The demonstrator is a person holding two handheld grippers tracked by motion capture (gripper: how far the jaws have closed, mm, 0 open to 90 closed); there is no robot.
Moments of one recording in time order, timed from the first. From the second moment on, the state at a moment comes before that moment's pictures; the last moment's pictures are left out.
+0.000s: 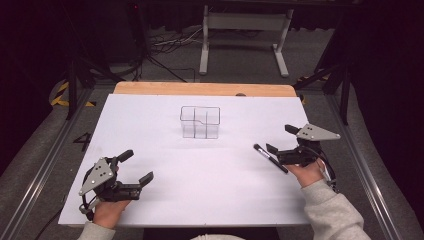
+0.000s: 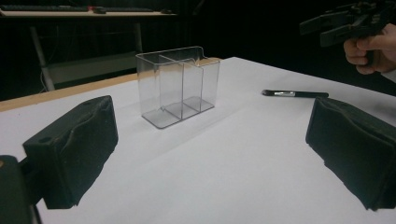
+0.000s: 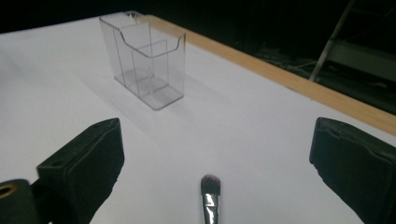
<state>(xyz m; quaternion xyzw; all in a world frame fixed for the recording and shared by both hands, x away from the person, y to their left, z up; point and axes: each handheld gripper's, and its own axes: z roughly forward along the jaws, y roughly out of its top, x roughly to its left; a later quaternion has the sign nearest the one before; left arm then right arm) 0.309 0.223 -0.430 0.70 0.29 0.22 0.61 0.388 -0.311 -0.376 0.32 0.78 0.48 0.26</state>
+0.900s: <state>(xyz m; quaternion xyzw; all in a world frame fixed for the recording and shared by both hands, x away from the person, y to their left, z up) 0.312 0.219 -0.433 0.72 0.29 0.22 0.59 0.437 -0.284 -0.352 0.34 0.89 0.28 0.16</state>
